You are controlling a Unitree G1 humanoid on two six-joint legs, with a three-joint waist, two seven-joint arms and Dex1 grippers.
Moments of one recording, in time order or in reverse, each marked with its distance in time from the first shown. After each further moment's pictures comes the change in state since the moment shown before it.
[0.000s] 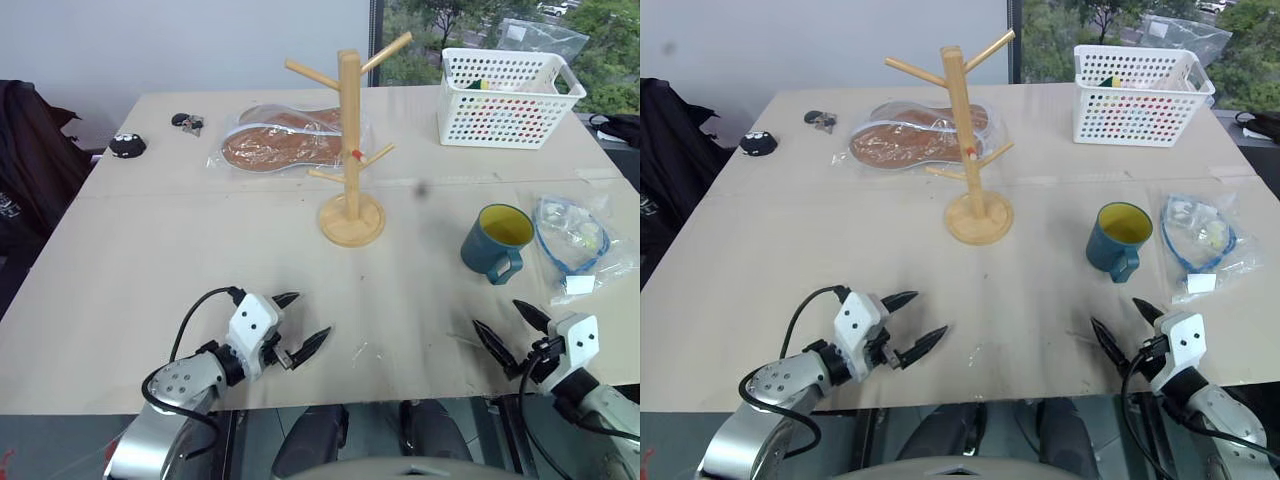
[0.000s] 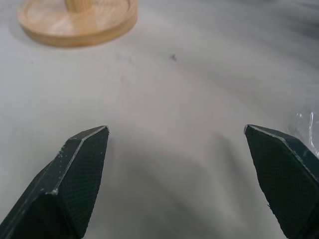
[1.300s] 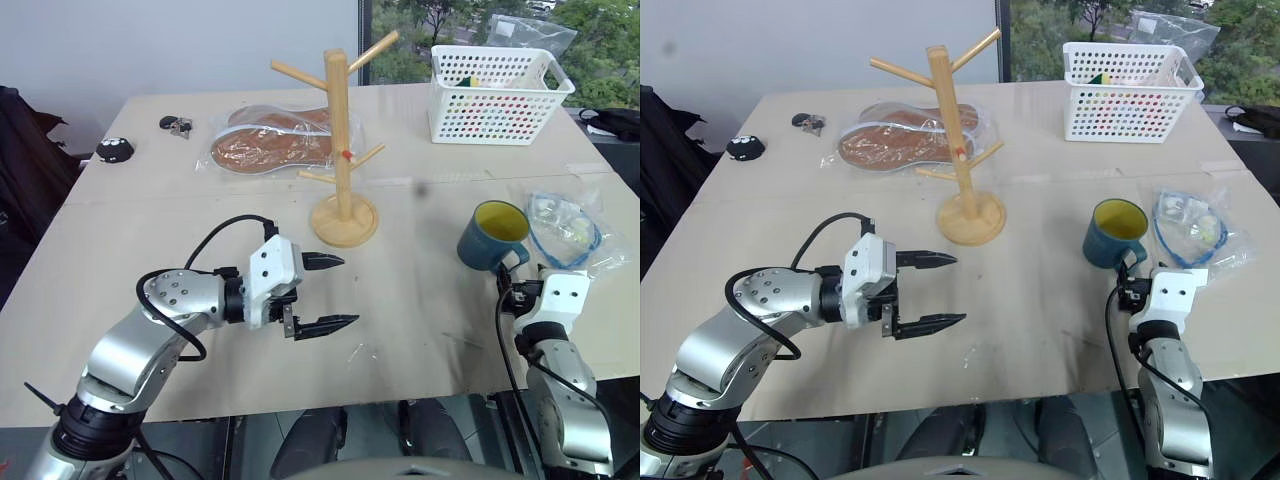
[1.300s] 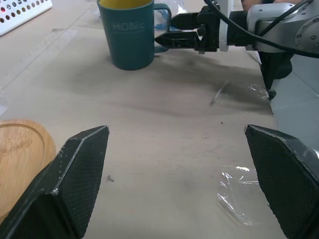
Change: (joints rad) left arm -0.436 0.222 -0.033 -0.066 -0.248 0.234 -0.264; right arm -0.283 0.221 0.039 0.111 -0.299 0.030 -0.473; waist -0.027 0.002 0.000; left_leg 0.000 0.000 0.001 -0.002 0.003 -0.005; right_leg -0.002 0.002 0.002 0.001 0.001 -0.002
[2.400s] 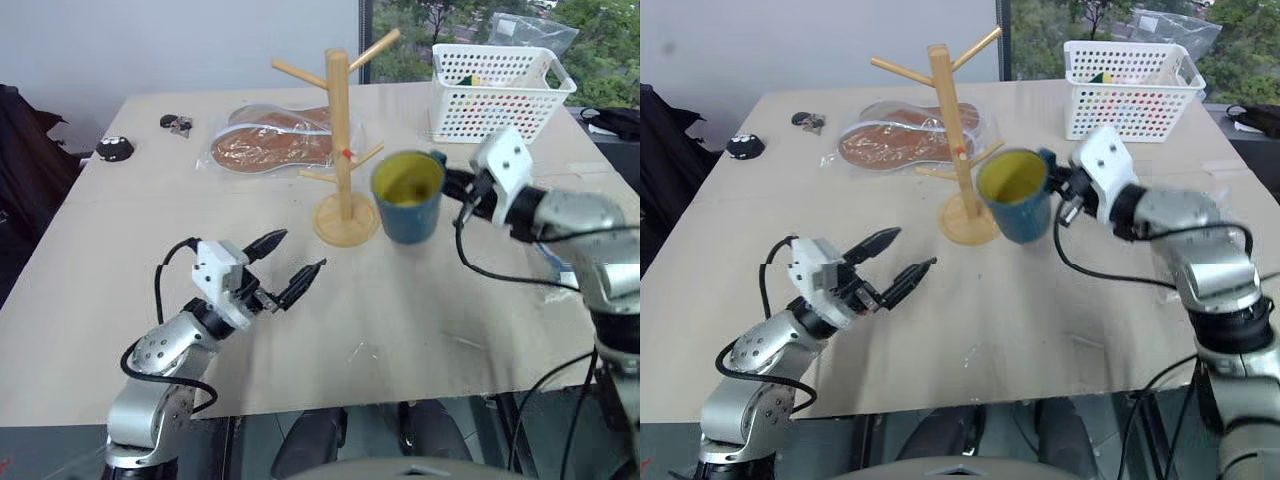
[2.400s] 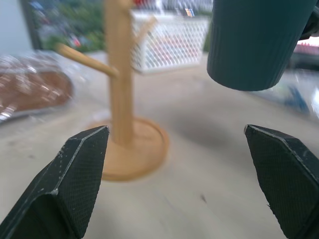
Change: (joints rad) left arm 0.291 -0.370 0.216 0.050 0.010 -0.282 0.294; right arm -0.884 -0.540 0.295 -0.007 0.245 0.546 0.653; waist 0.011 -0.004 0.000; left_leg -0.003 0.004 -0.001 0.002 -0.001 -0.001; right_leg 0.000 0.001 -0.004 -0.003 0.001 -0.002
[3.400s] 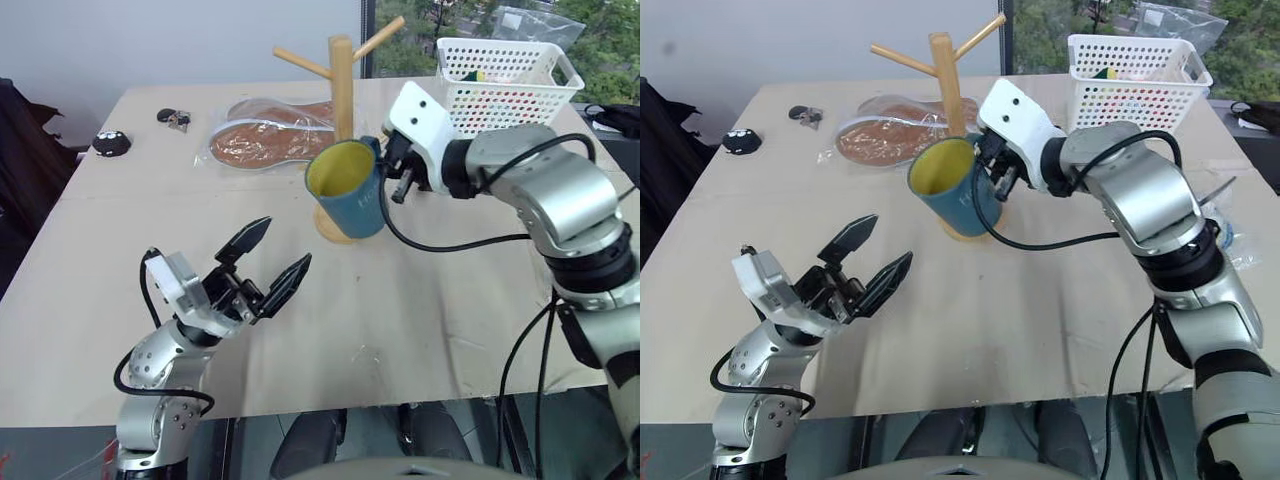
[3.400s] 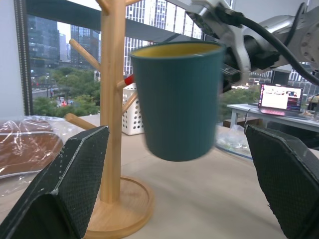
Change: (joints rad) left arm 0.000 -0.077 0.014 0.074 -0.125 -0.226 -0.170; right arm -0.345 0.140 0.235 0.131 -0.092 0.302 -0.023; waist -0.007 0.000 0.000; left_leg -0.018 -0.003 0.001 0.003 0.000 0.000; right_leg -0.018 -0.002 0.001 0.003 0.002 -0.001
